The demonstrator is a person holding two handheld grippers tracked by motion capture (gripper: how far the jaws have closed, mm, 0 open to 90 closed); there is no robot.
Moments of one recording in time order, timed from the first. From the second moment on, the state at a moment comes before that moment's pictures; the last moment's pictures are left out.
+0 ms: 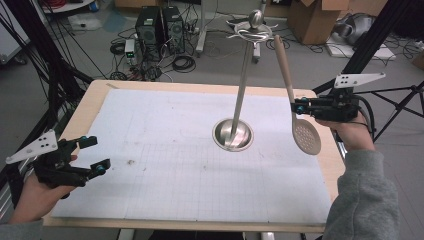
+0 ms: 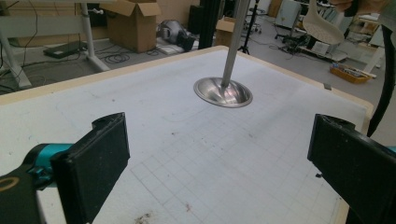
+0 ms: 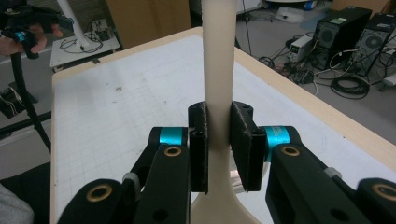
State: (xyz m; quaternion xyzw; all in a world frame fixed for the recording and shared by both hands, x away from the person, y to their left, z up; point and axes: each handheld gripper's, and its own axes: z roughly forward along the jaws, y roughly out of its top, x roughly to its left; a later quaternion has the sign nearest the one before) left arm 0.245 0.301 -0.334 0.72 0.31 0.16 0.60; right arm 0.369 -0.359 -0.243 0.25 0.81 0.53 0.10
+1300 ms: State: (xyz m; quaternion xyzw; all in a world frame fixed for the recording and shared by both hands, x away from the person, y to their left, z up) left arm 0.242 0.301 -0.333 0.72 0.31 0.16 0.60; right arm 0.387 -0.328 -0.262 0.26 0.81 0.52 0.12
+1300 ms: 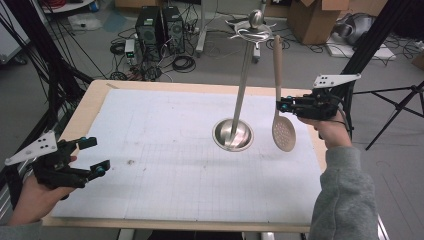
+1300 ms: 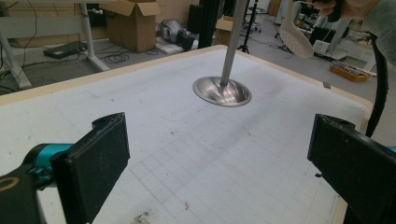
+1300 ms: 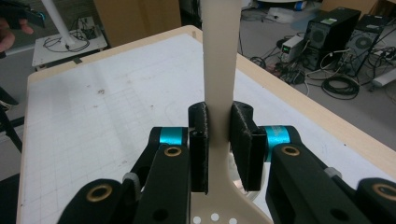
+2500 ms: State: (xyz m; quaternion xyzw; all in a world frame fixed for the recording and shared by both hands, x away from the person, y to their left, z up) left arm 0.238 0.305 -0.331 0.72 0.31 0.17 0.60; right arm 0.402 -0.299 -0.271 0.26 0.80 0.52 0.13
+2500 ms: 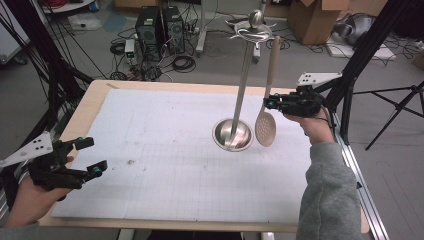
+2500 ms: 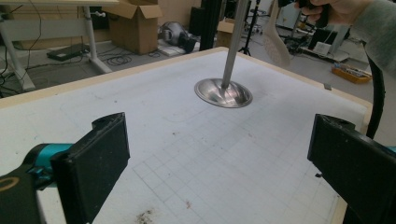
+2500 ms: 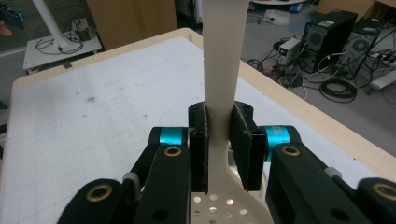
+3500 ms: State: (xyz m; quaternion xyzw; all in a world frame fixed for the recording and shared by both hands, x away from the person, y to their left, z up) left arm 0.242 0.307 -0.330 0.72 0.31 0.17 0.60; right arm 0.382 -0.315 -0.280 0.28 0.77 0.55 0.16
